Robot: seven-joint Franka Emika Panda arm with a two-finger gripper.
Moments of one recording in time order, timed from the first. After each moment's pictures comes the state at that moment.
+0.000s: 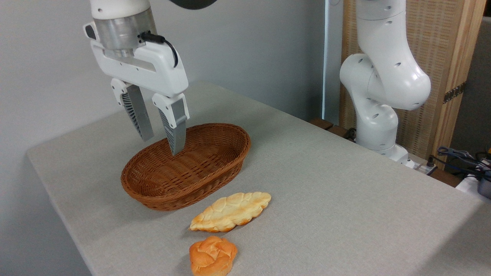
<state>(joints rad) -0.09 0.18 -0.04 -1.40 -0.04 1.59 0.45</state>
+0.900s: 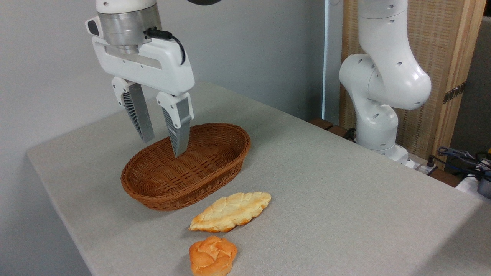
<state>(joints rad) -0.06 0.15 -0.03 -1.44 -0.04 1.63 0.45</state>
